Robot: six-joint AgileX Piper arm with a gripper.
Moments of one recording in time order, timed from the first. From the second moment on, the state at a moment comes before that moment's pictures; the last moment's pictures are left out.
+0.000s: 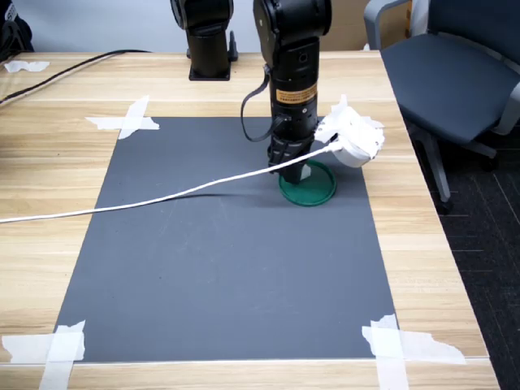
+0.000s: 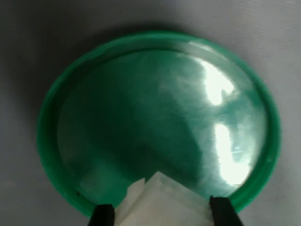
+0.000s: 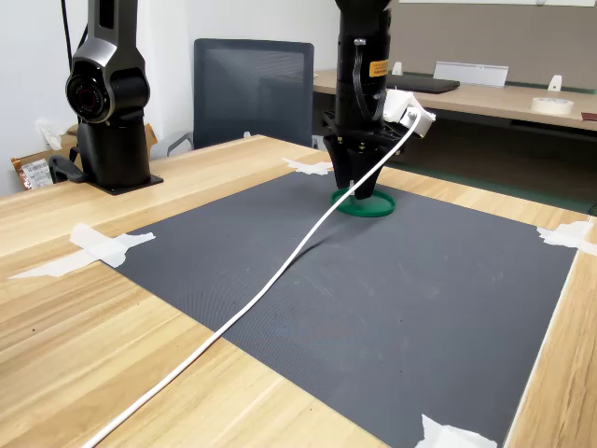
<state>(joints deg) 26.6 101.0 -64.8 3.7 50.0 -46.7</state>
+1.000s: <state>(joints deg) 26.6 86.0 -53.3 5.0 23.1 -43.1</state>
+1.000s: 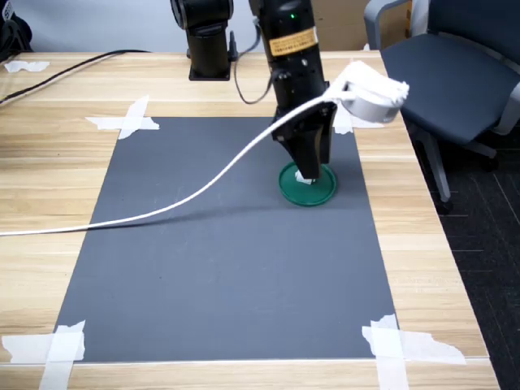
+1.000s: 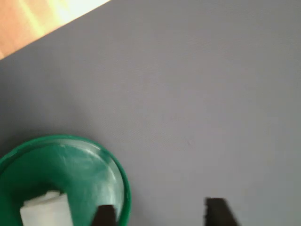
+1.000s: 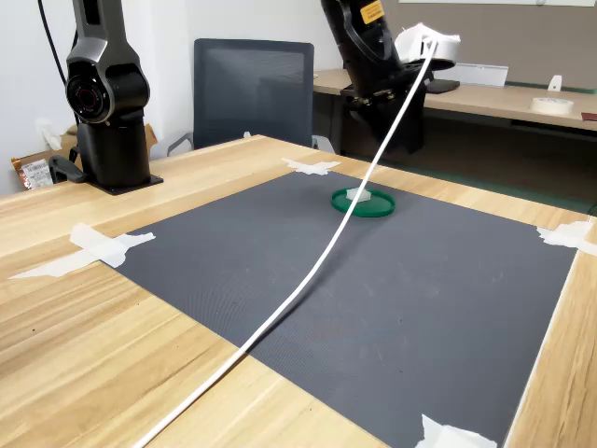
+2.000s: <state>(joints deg) 15.6 35.1 -10.5 9.5 -8.0 -36.8</state>
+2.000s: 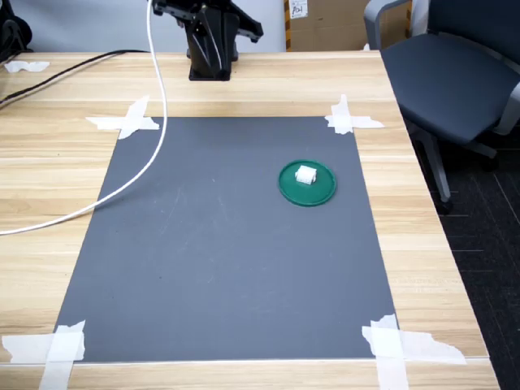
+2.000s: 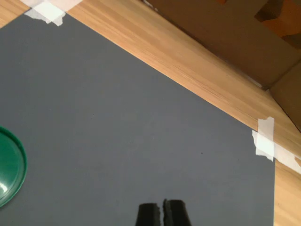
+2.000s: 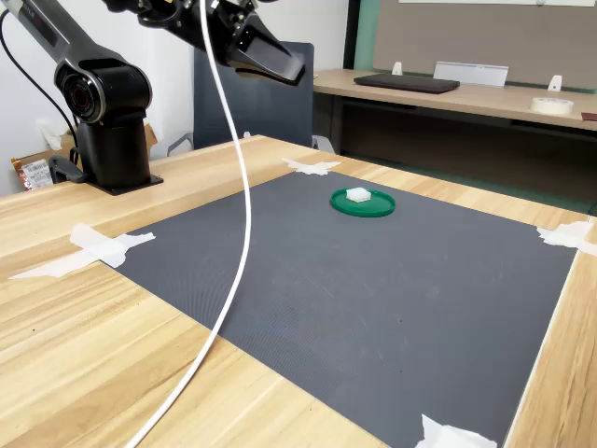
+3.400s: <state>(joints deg) -1.1 1.3 -2.2 30.4 6.2 -44.8</state>
